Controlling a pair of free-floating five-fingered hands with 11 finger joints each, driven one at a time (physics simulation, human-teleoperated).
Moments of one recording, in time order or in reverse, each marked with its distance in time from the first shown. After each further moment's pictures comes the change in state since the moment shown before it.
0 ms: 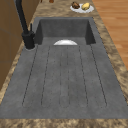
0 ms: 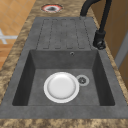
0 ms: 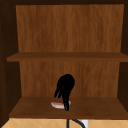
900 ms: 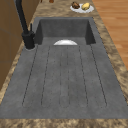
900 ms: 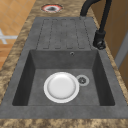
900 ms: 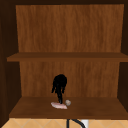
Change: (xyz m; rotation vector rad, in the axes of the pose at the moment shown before) left hand 0.000 0.000 0.000 0.000 0.000 0.000; right hand 0.006 -0.074 -0.144 -0.050 0.041 0.034
